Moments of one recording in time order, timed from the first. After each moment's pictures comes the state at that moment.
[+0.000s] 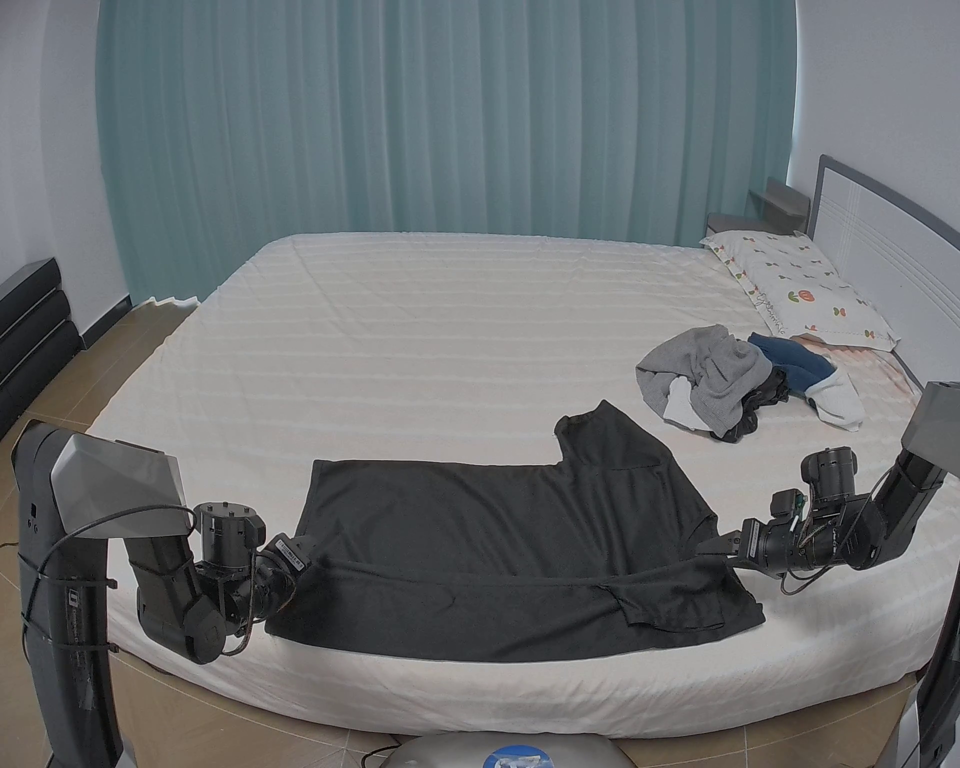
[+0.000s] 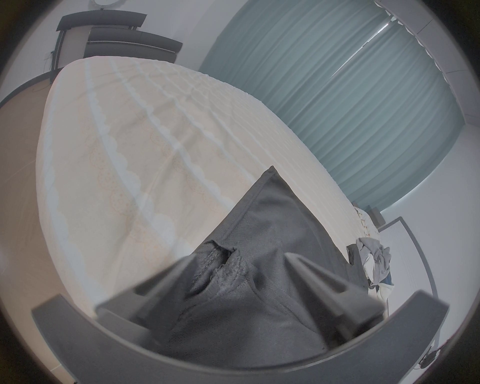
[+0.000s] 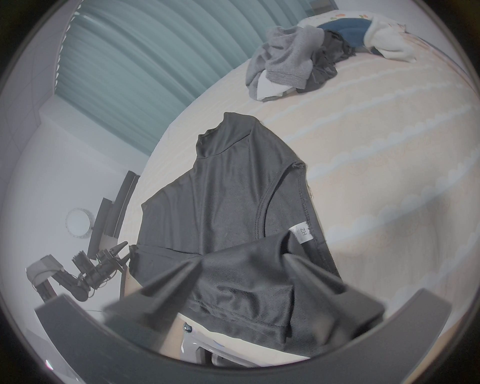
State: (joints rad) left arm -0.15 2.37 -0.52 -1.27 0.09 -0.88; right arm -0.01 2.17 -0.68 -0.67 0.48 0.37
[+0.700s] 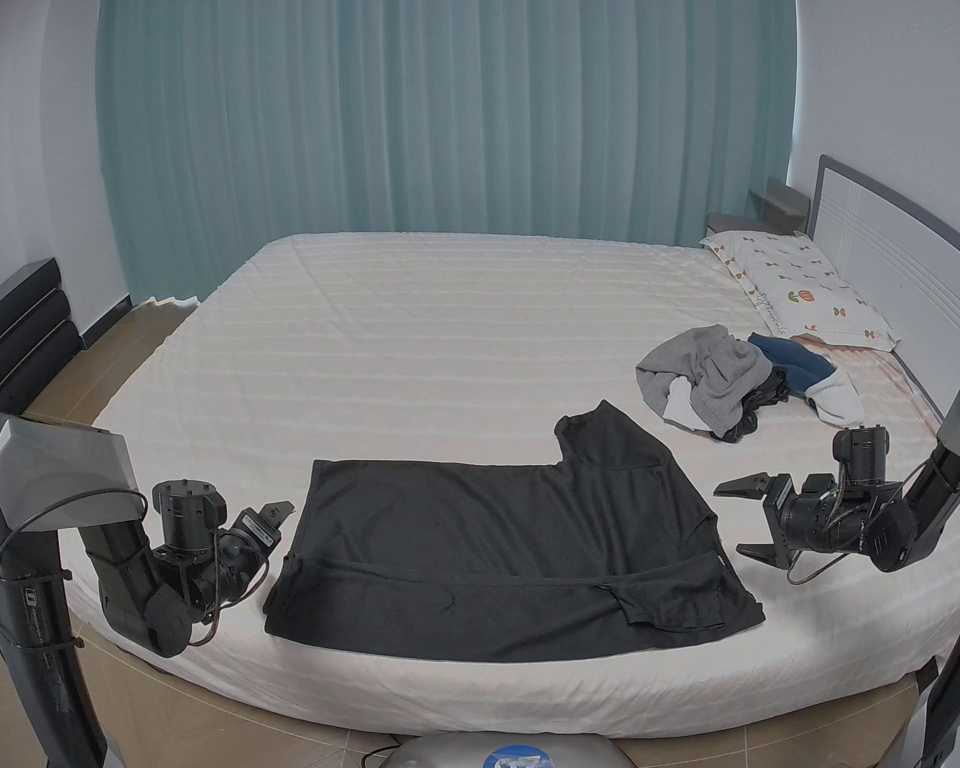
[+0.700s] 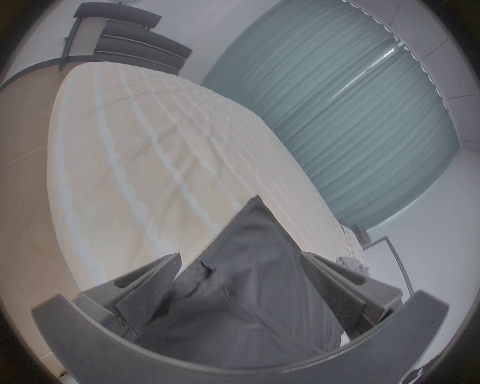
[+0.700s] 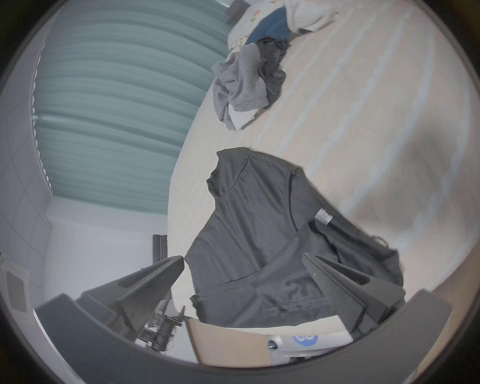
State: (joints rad) left arm -0.14 2.20 -0.42 -1.27 0.04 -0.93; right arm -0.01 2.01 -0.57 -0.83 0.50 0.97
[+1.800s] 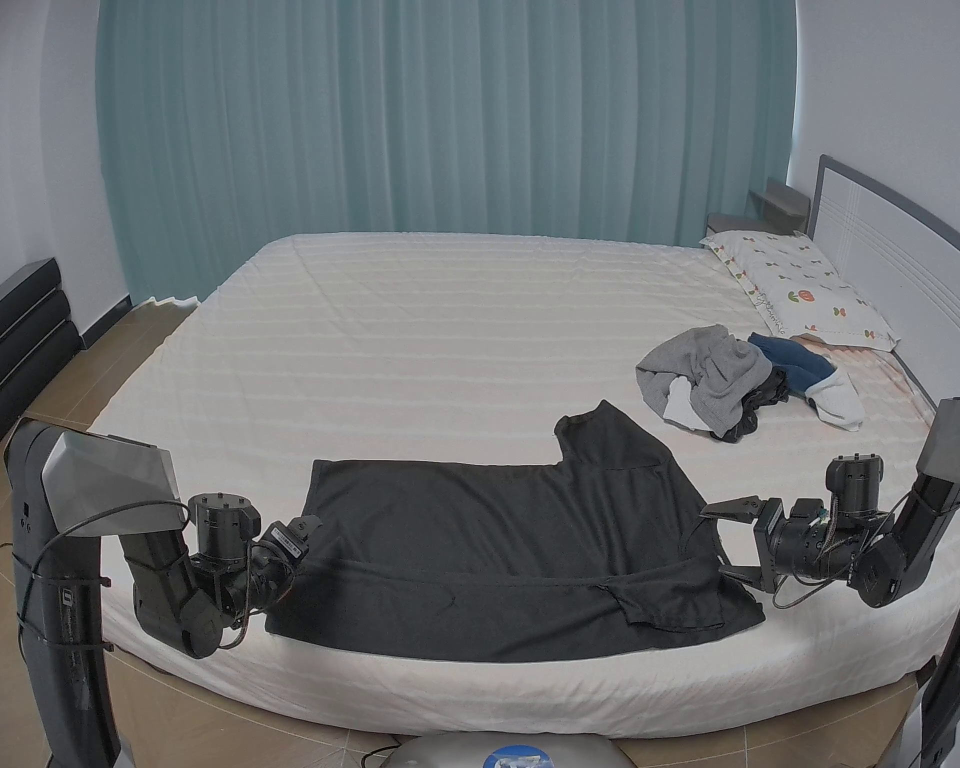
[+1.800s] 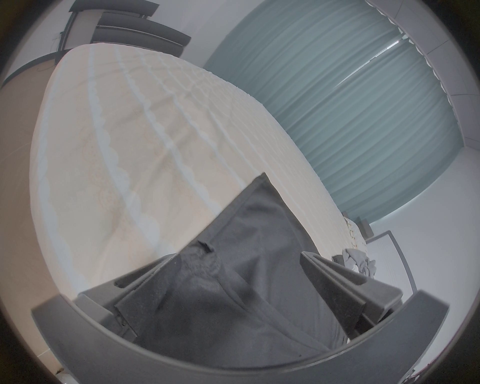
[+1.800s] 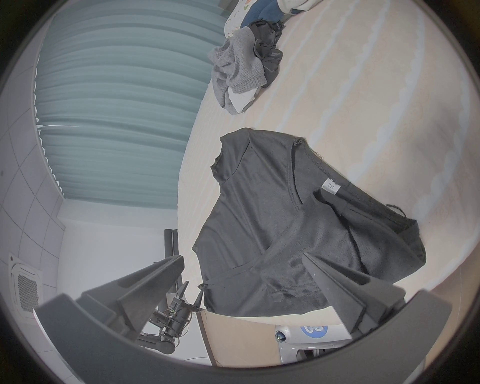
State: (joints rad) left arm -0.14 2.34 -0.53 -1.28 0.05 -0.95; right arm 0.02 2.08 -0.45 -1.05 0.55 1.01
